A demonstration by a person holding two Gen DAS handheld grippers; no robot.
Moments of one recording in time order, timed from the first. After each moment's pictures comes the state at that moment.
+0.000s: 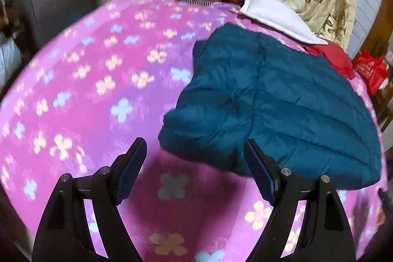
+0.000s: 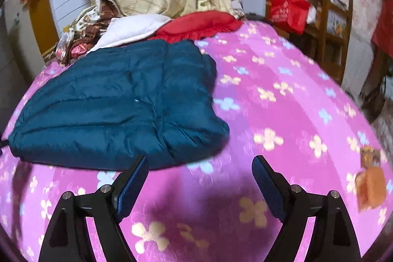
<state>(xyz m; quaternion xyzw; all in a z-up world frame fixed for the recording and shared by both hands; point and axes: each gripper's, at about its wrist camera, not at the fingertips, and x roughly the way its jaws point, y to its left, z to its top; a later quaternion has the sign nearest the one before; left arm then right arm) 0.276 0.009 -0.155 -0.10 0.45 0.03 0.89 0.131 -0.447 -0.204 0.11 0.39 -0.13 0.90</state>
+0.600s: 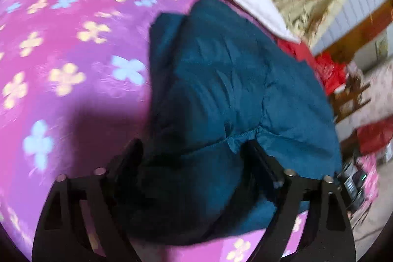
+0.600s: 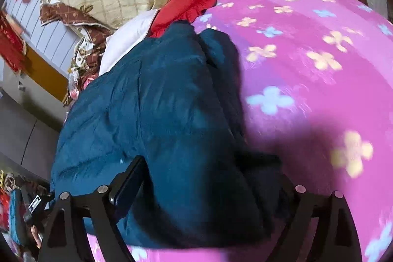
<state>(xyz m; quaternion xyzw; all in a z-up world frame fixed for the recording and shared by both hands) 0.379 0.023 -0.207 -0.20 0.52 -0.14 0.82 0.234 -0.492 -0.254 0.32 0.40 -0.04 0.86</state>
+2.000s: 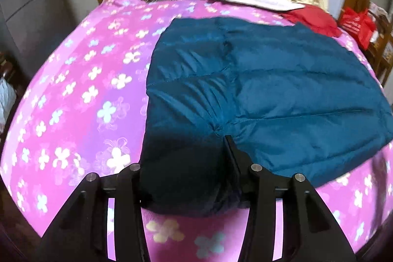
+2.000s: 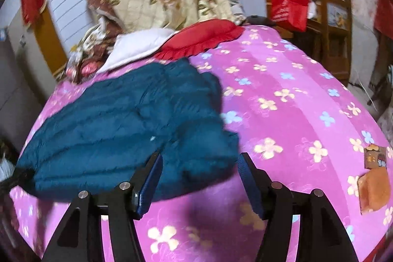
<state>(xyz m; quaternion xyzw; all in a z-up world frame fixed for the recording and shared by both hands) 0.263 -0.043 -0.160 0.02 0.47 0.00 0.88 0.126 -0.452 -0.171 0.15 0.36 -0.10 0.92</state>
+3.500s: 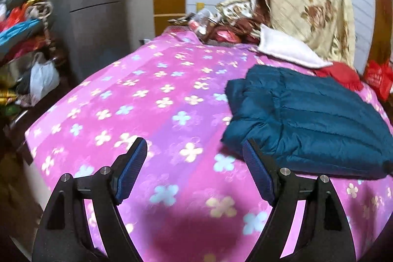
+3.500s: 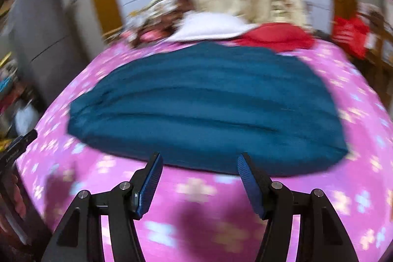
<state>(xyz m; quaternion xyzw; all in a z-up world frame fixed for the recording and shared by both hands) 0.141 0.022 -0.119 -0.04 0.31 0.12 0.94 0.146 -0.277 -0.170 0.07 0.38 0.06 0.92</state>
